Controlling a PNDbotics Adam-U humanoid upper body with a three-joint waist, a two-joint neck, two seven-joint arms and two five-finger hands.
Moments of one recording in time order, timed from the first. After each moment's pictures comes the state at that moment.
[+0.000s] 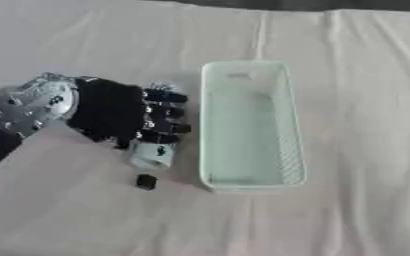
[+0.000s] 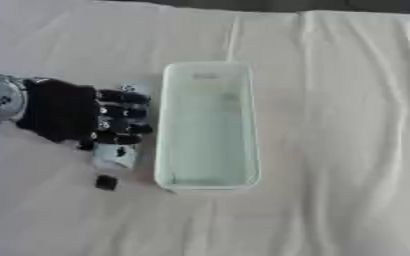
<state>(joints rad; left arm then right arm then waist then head) -0.52 0.99 -0.50 -1.73 -1.66 -0.82 0.42 -0.39 -0.38 -0.06 -1.99 -1.26 -0.76 0.31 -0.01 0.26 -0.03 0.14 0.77</state>
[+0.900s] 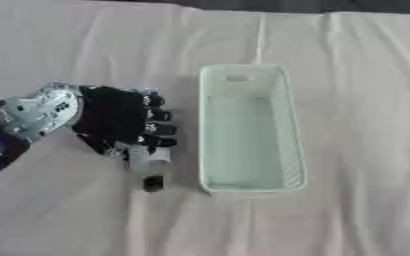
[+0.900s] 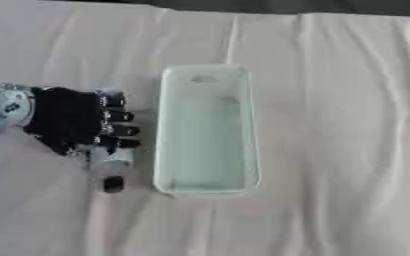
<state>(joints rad) -0.50 0.97 -0.51 -1.68 -1.60 -0.82 0.43 -0.40 -0.37 -0.06 -1.99 -1.24 -0.75 0.27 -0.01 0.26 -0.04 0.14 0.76</state>
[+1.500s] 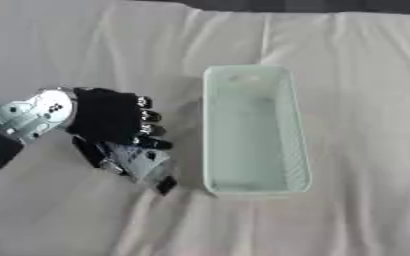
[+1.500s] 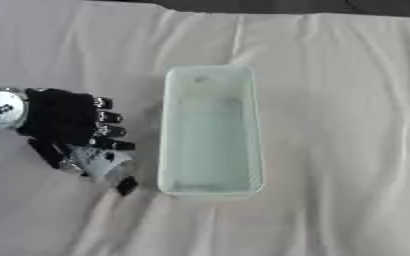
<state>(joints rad) -0.46 1.01 -0.45 -1.72 -1.51 -0.84 0.40 -0.38 -0.38 -0.06 -1.99 -1.22 -0.75 0.27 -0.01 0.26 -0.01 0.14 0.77</state>
